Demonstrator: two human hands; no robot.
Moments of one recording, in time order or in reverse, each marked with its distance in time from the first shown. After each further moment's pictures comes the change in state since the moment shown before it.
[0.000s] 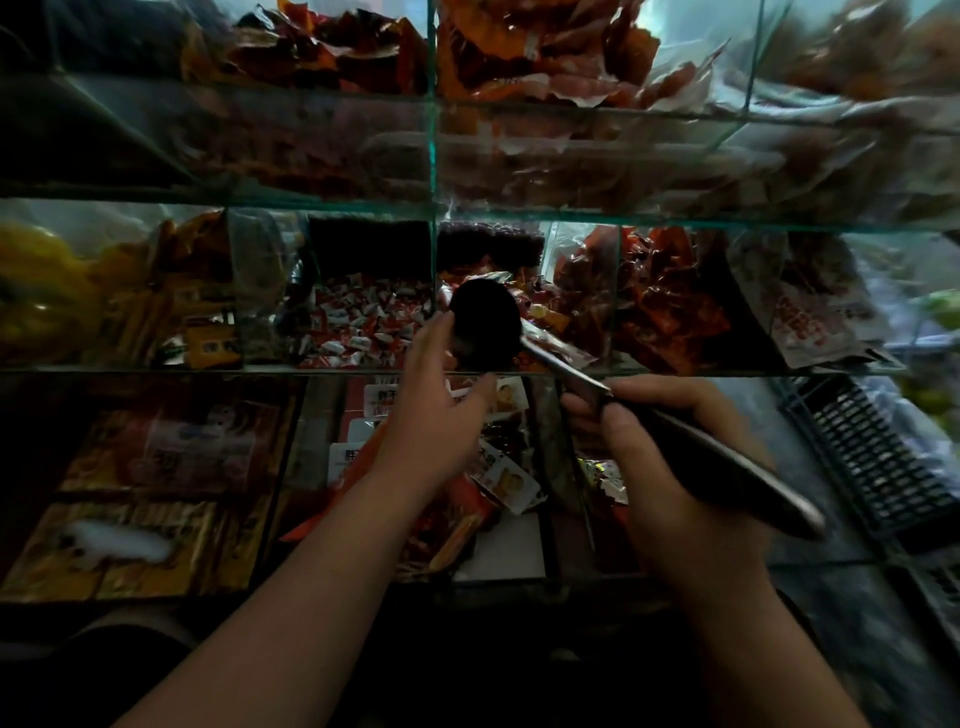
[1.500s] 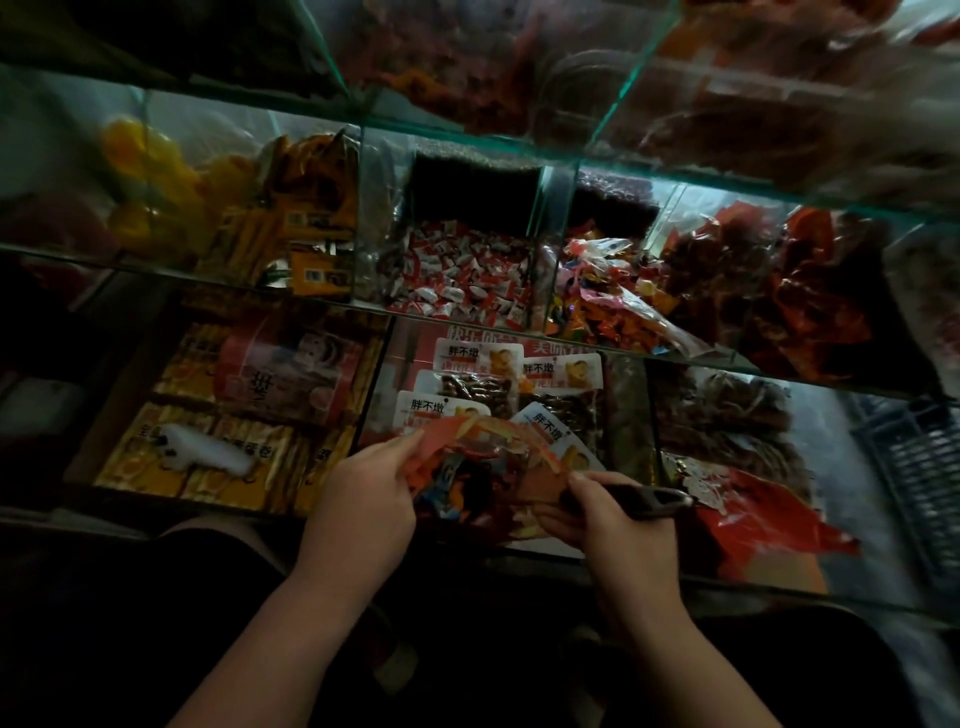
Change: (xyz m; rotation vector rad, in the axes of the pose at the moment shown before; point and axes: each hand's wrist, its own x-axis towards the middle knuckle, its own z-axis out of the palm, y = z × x) left_hand -0.107 -0.087 -0.095 0.346 0.114 -0.156; right_hand -0.068 0.070 0.085 0.119 0.080 1.006
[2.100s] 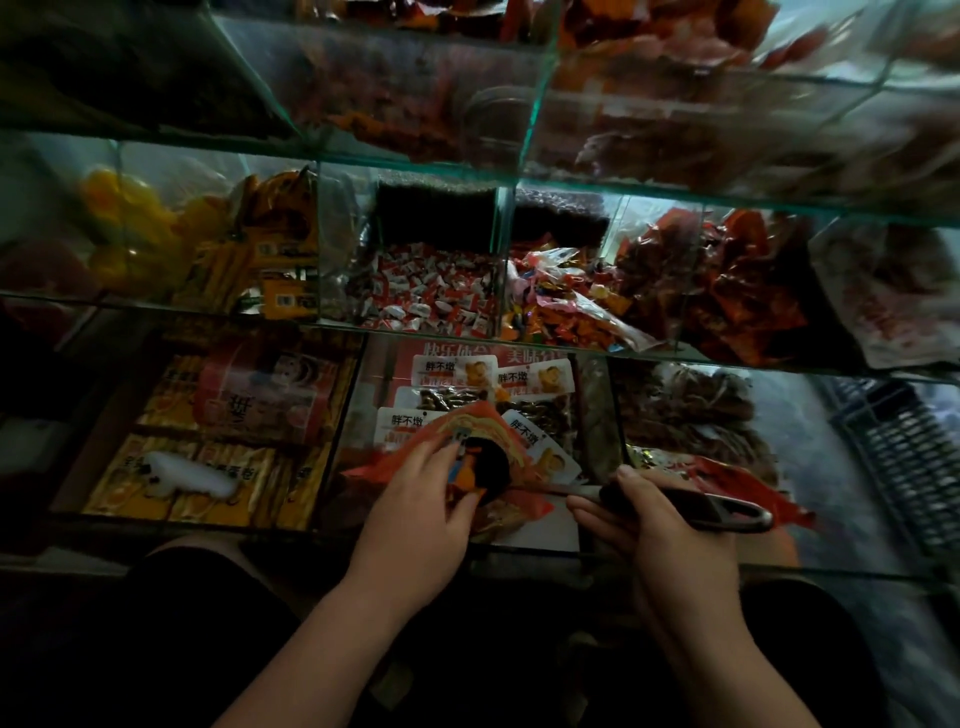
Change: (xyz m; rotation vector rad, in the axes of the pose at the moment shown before) left_hand -0.012 0.029 0.048 0.047 -0.224 0.073; right_hand -0.022 -0.027 -0.055 0.192 0.071 -0.112
